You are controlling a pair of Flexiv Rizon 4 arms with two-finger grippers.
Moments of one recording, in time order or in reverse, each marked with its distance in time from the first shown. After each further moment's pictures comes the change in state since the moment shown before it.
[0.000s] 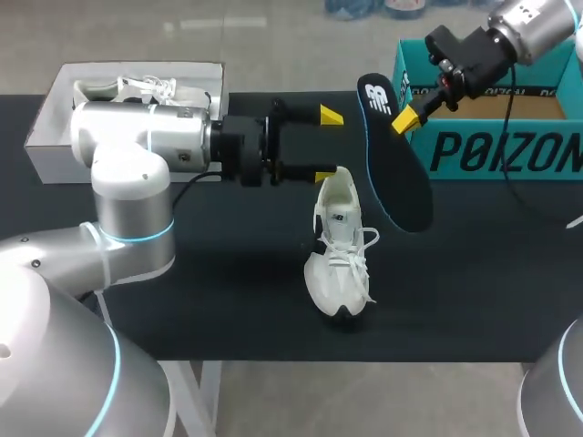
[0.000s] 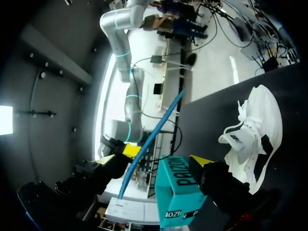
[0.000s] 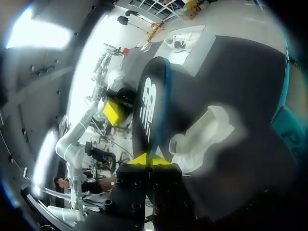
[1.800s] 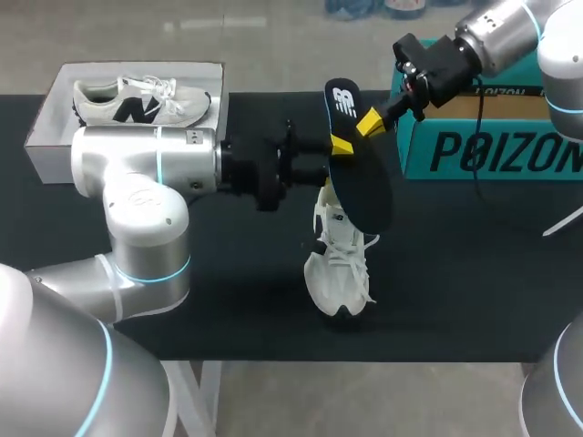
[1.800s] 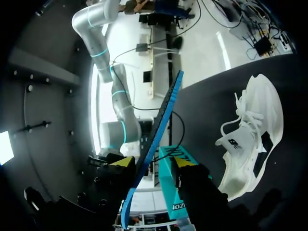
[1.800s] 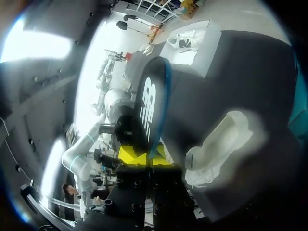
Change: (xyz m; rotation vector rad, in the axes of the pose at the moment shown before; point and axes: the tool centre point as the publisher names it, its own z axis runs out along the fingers) left arm 0.011 -0.020 0.012 -0.130 0.046 0.144; right arm 0.019 0.025 0.042 -0.039 0.071 0.062
